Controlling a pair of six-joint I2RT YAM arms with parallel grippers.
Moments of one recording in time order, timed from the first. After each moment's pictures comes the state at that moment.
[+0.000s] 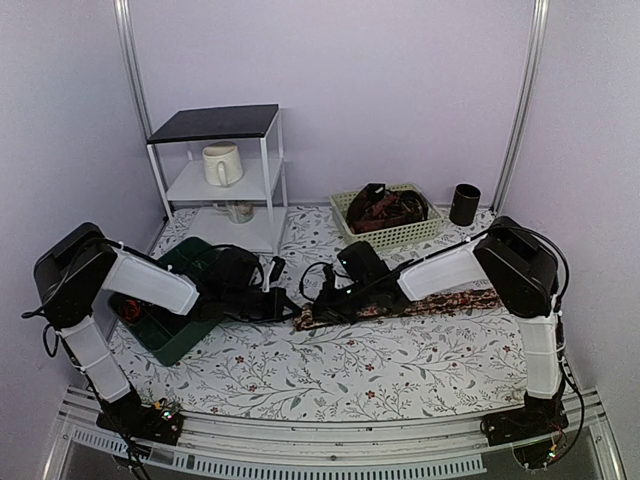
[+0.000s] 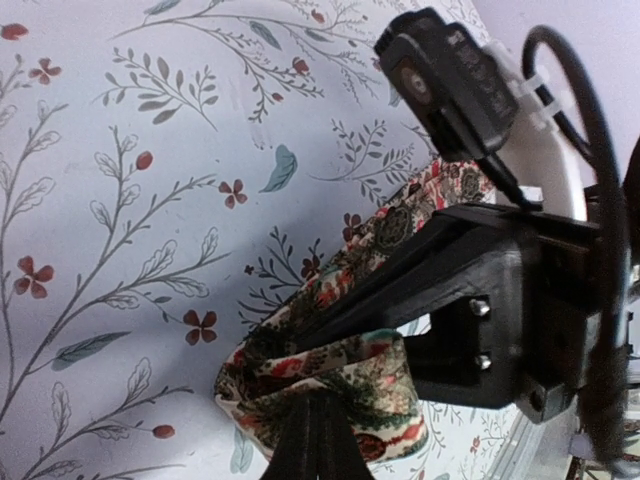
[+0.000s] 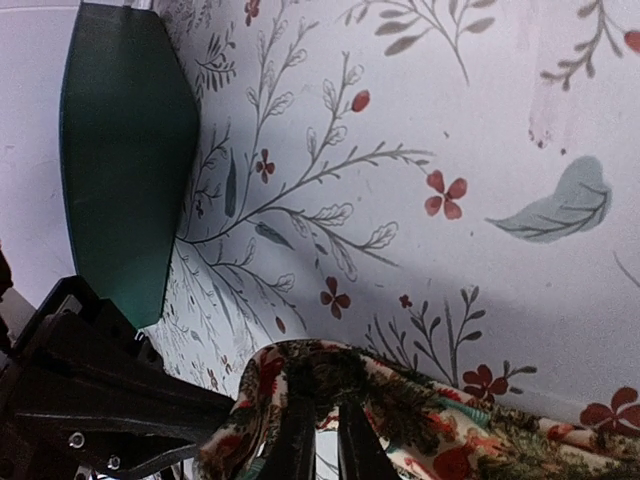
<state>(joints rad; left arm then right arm) -0.72 1.73 0.73 0.31 0.33 -0.67 0.87 2.15 1.28 0.14 -0.45 0.99</state>
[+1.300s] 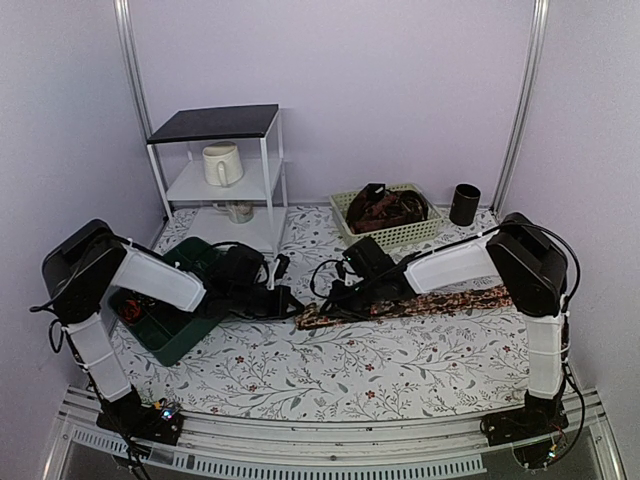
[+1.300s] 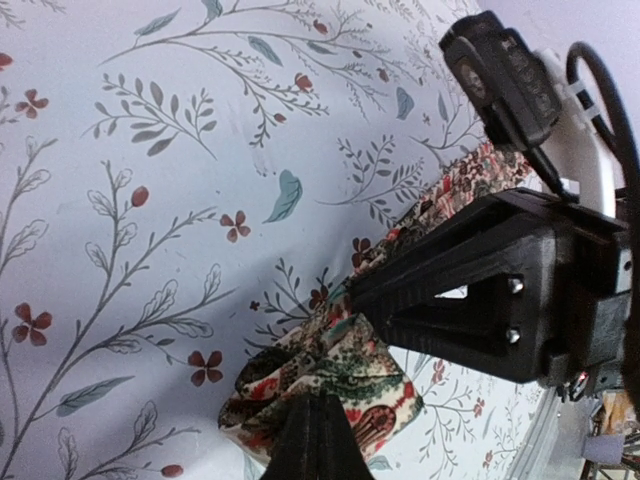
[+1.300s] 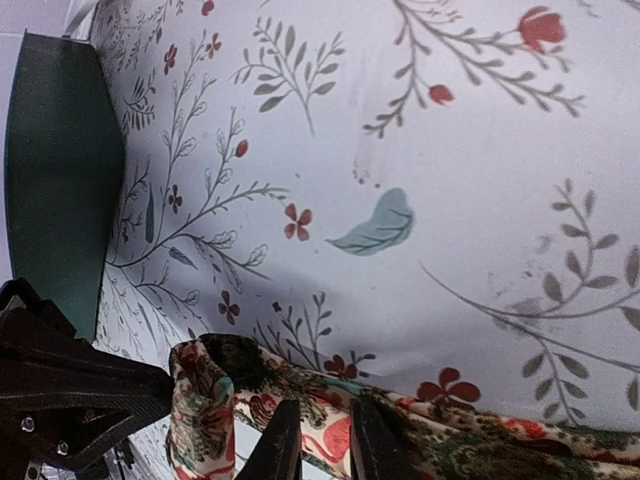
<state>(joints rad) -0.72 1.78 0.78 0.31 0.31 -0.63 0.84 2.09 1.28 -0.05 -0.29 0.87</state>
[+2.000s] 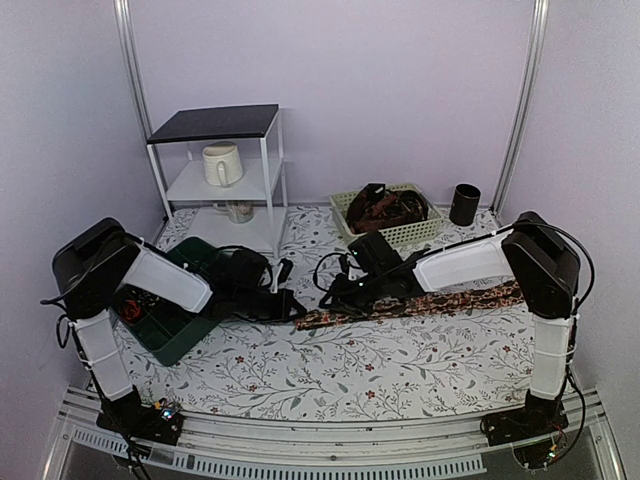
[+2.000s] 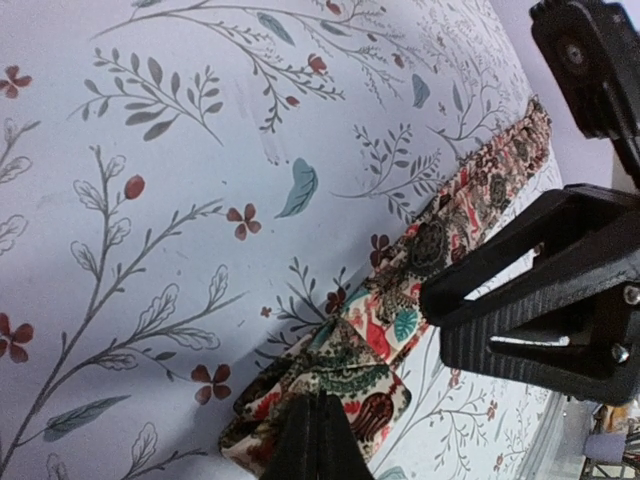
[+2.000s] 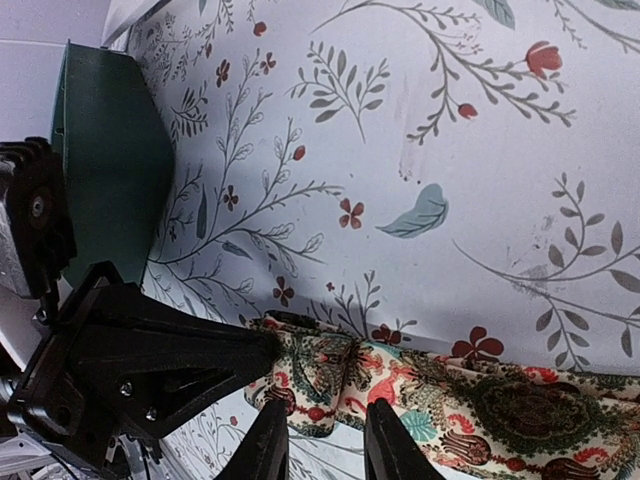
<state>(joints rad) -0.72 1.84 0.80 0.34 0.33 -0.64 0.84 2.00 1.23 -0.02 -0.29 0.91</state>
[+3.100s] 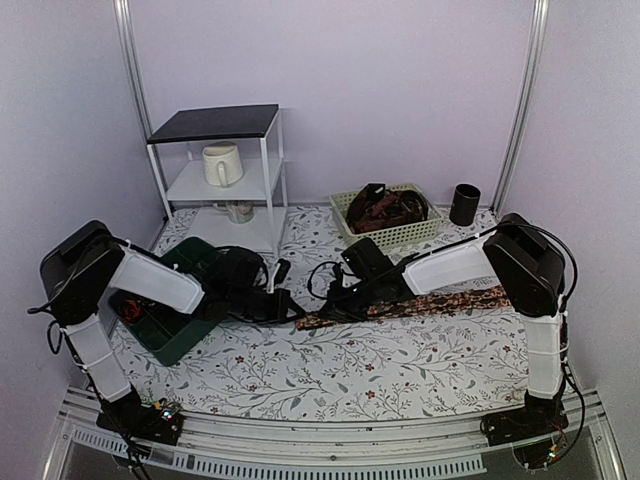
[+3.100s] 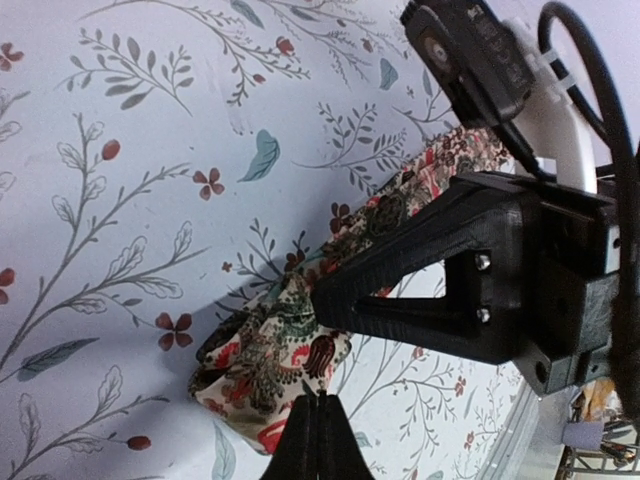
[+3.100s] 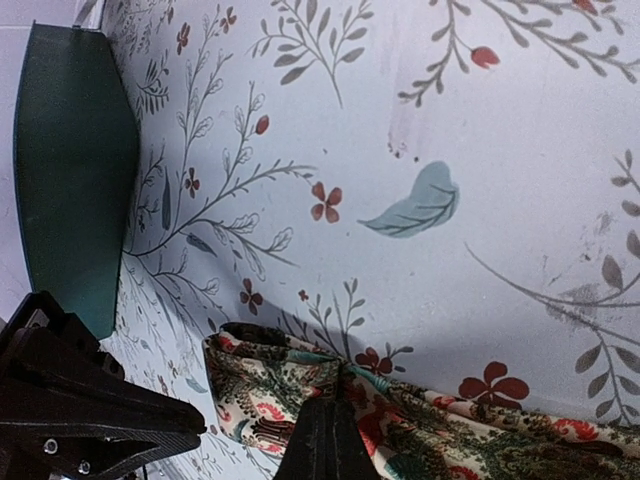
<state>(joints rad) -0.73 1.77 0.76 0.30 0.37 -0.67 0.85 2.10 1.28 -0.03 -0.35 0.92</state>
